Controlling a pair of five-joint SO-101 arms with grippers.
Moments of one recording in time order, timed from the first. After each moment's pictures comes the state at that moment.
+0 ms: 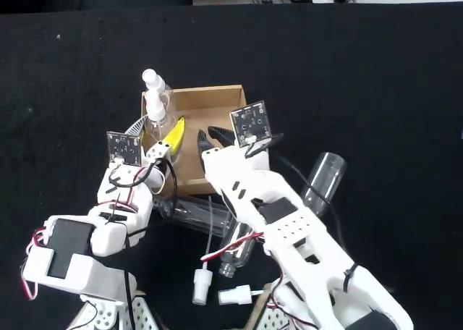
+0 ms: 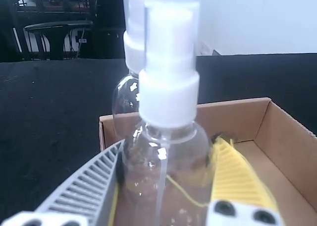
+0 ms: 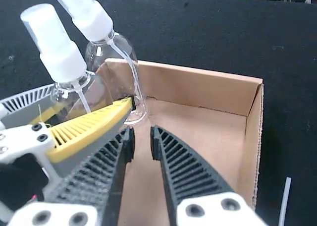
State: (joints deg) left arm 3.3 -1.0 79.3 -62.9 1.6; right arm -27.3 -37.8 74.0 -1.6 -7.3
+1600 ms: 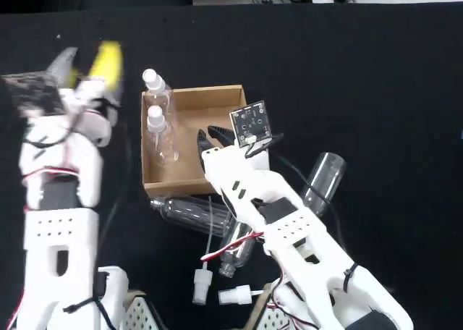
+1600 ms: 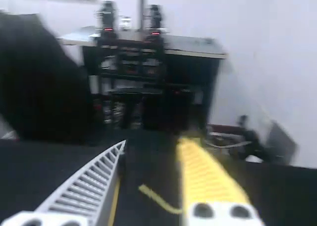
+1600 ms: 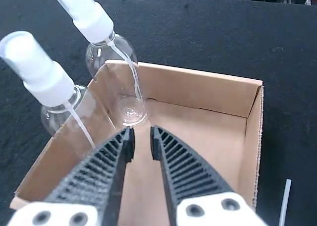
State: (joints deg) left arm -12.4 -52.7 51.8 7.3 1.6; right arm -27.3 -37.8 74.0 -2.1 -7.3
